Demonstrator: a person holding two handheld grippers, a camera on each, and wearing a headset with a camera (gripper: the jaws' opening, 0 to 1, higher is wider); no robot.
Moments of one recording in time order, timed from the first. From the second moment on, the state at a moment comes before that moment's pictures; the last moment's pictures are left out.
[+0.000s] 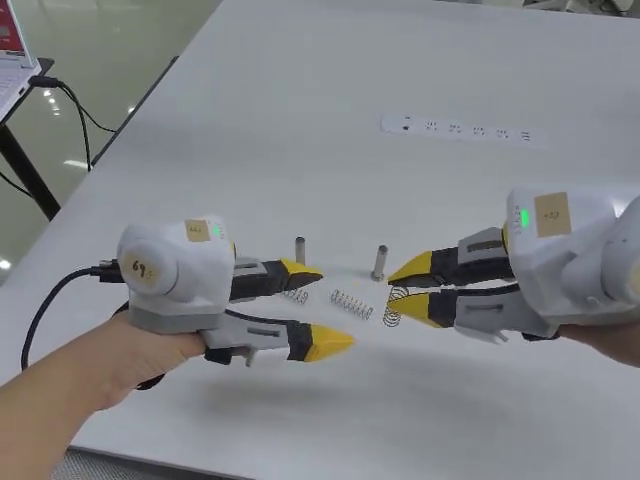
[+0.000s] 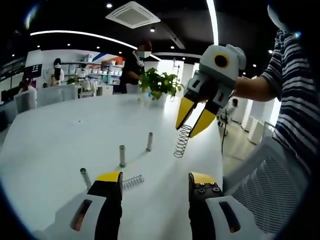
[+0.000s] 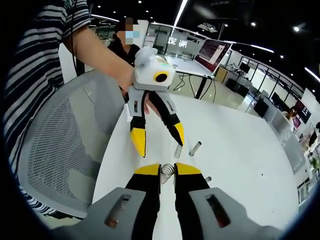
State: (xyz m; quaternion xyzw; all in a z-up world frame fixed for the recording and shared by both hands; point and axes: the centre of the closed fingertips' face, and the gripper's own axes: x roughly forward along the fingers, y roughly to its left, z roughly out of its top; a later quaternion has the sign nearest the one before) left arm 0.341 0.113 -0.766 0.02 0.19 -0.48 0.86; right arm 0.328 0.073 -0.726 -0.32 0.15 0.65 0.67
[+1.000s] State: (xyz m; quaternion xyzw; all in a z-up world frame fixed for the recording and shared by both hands) left arm 0.347 0.185 -0.773 0.01 0.21 -0.38 0.90; right arm 0.339 0.063 -0.736 -0.36 0.14 0.62 0.68
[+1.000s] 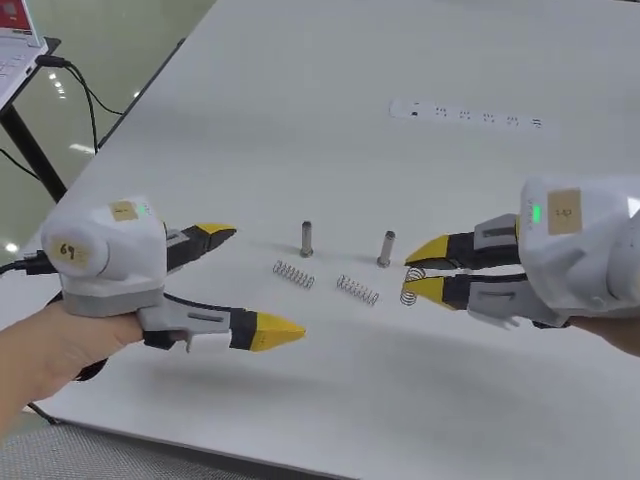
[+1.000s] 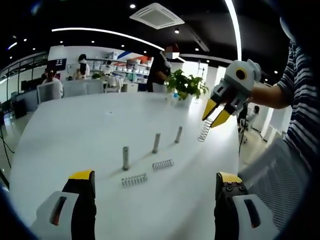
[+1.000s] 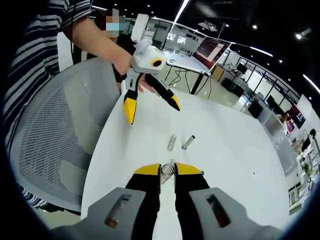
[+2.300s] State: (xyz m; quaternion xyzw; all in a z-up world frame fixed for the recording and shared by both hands) left arm 0.348 0.196 -0.773 -0.01 0.21 -0.36 0.91; right arm 0.429 -0.004 -0.733 -0.32 0.18 0.50 0.78
